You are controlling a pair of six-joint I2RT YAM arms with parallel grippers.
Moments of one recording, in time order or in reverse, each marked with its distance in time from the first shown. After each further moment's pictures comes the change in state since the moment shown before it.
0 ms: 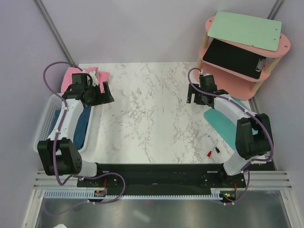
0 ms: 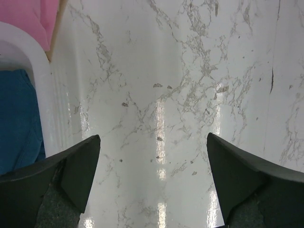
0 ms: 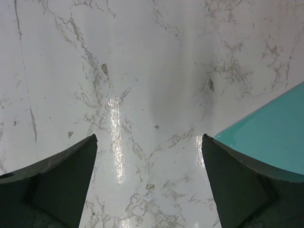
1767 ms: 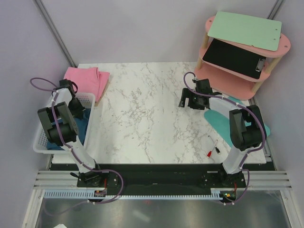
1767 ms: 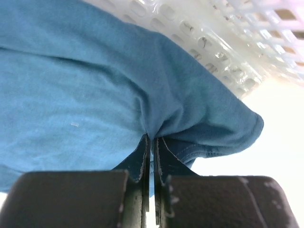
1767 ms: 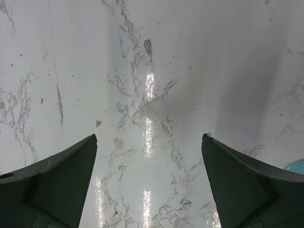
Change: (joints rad) left arm 0.304 0.485 0.182 -0.180 -0.395 -0.127; right arm 0.000 0.135 -0.026 0.105 -0.259 0.046
